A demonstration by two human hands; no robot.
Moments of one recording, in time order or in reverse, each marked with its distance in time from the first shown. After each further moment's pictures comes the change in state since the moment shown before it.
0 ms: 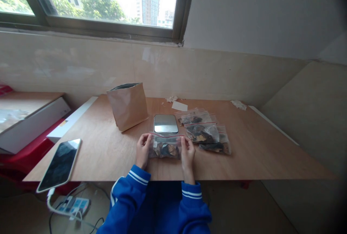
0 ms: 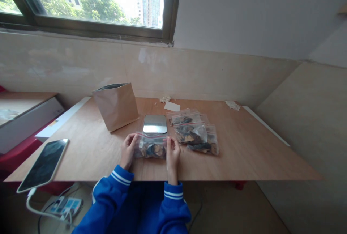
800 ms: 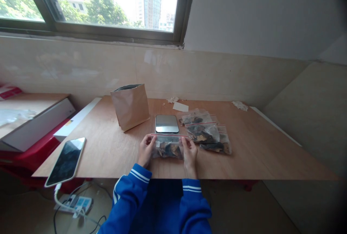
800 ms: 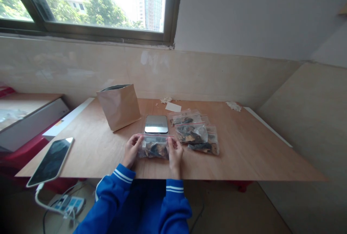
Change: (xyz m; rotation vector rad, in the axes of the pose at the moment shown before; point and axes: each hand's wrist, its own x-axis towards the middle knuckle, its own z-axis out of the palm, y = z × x) left_hand -0.003 0.000 0.000 0.021 -0.119 -0.006; right_hand 0.005 0.005 -0.008 0.066 0.031 0.068
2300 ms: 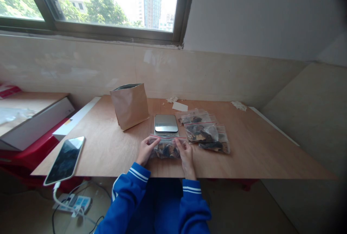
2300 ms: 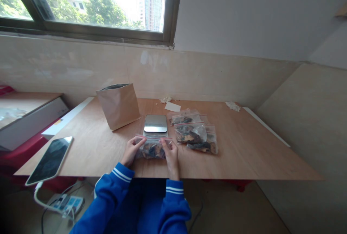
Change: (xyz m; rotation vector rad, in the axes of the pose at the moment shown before) left_hand -0.001 0.003 0.002 -0.087 -0.126 -0.145; right_hand -0.012 -0.009 0.003 0.015 -0.228 0.084
